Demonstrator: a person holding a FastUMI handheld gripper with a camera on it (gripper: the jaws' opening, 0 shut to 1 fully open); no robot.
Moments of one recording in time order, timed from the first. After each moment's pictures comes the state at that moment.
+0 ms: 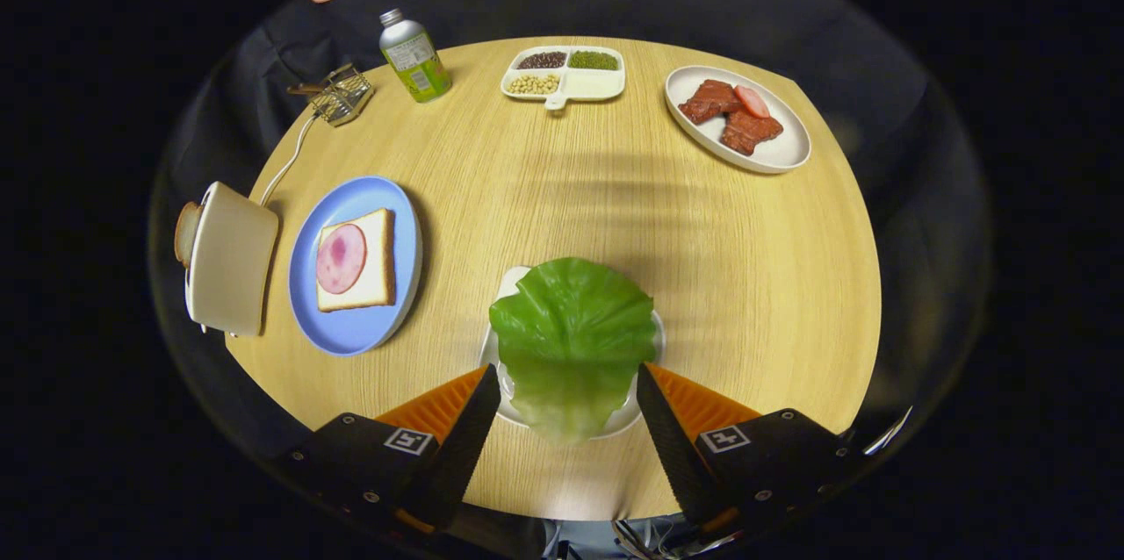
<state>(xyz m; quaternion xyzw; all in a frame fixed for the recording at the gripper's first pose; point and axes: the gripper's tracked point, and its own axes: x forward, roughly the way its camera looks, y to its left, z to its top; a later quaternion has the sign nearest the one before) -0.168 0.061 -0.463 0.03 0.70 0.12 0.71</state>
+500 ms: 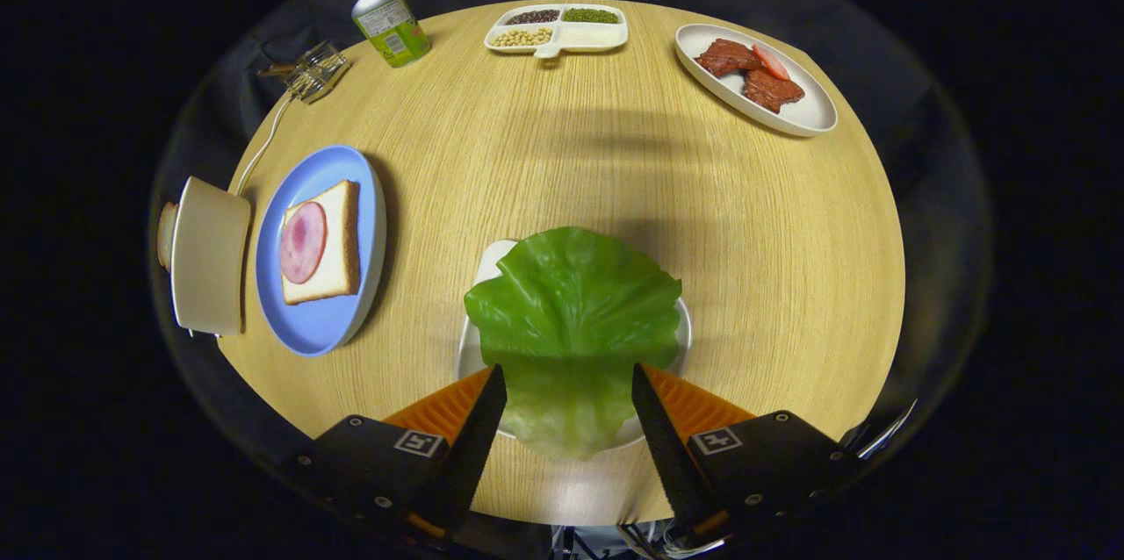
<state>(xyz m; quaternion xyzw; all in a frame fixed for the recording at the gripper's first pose) -0.184 0.067 -0.501 0.01 0.73 0.11 0.67</state>
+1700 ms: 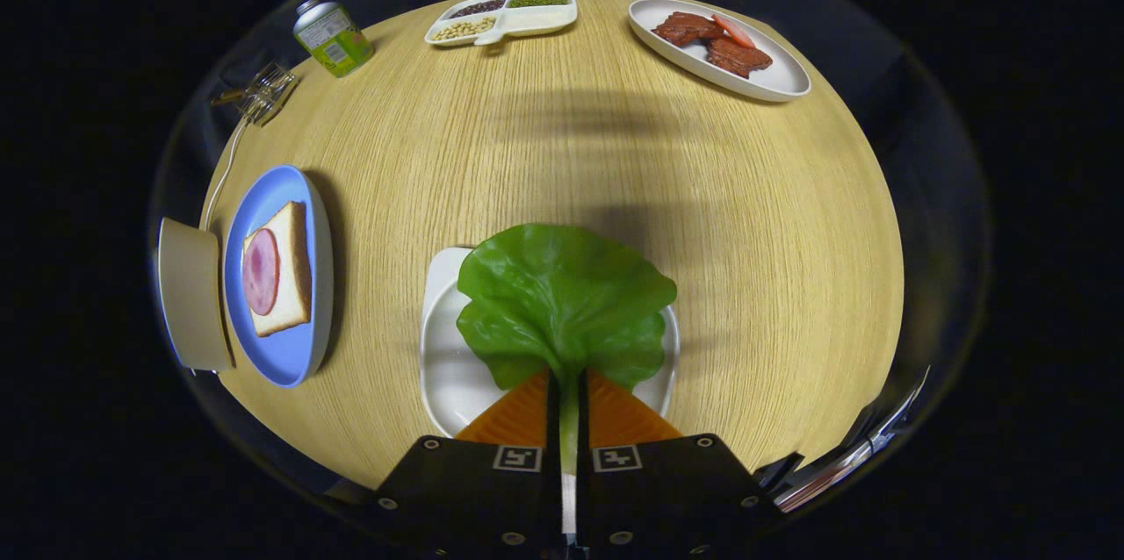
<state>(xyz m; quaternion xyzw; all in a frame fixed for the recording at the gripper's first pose) -0.184 0.058 -0.520 0.04 0.74 0.04 0.67</state>
